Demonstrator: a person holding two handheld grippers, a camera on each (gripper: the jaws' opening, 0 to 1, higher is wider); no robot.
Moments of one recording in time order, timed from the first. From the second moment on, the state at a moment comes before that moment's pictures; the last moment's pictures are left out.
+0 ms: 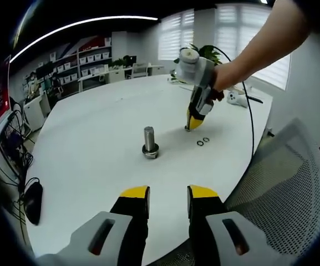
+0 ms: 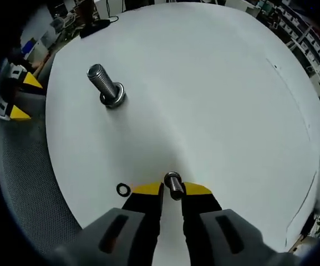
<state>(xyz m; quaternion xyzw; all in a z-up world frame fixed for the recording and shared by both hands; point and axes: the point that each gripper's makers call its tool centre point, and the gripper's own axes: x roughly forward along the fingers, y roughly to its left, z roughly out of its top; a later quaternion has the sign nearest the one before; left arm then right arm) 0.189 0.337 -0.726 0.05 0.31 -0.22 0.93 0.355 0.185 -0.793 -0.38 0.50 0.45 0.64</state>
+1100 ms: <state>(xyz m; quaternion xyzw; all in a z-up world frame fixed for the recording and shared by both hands) 0.191 0.340 -0.724 0.05 0.30 -0.21 0.93 0.328 0.153 -0.783 -0.36 0.50 0.43 0.65</state>
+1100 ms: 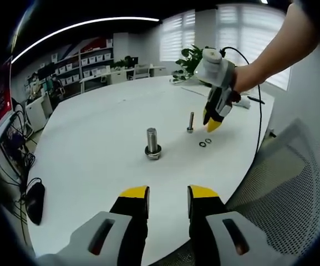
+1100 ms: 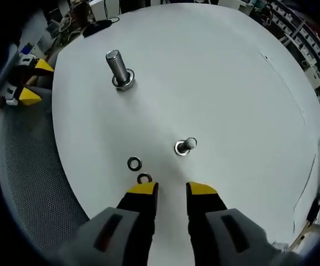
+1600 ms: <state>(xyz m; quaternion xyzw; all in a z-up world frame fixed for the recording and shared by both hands) 0.191 0.340 -0.724 0.05 0.30 -0.21 0.93 0.312 0.154 -0.786 -0.36 0.51 0.44 0.65</state>
